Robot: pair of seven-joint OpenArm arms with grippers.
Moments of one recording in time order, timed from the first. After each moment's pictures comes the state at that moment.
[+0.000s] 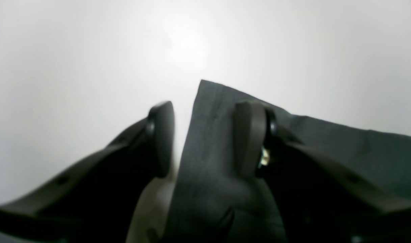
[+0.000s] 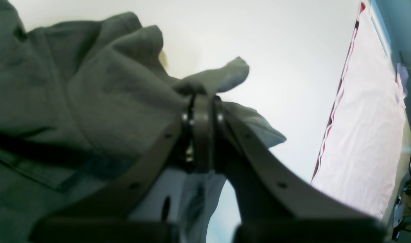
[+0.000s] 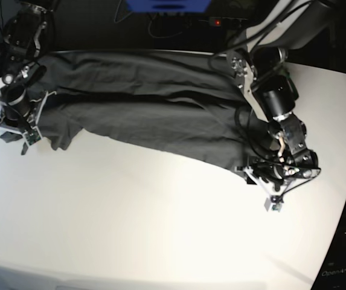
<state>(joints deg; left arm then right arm) -26.0 5.1 -35.9 62.4 16.3 -39.3 51.1 -14.8 6.8 27.6 108.6 -28.3 41.3 -30.8</state>
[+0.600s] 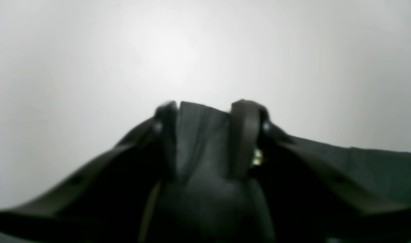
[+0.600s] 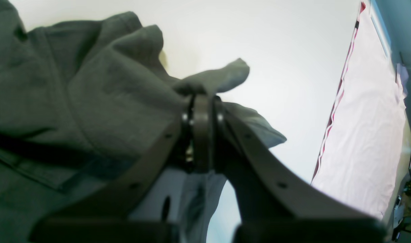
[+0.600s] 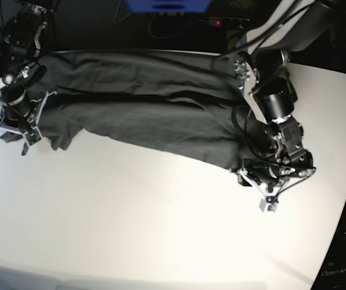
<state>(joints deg) -26.8 4.4 -35.9 56.3 15.1 -39.1 46.0 -14.8 6.8 27.5 108.6 -28.2 41.3 -30.8</state>
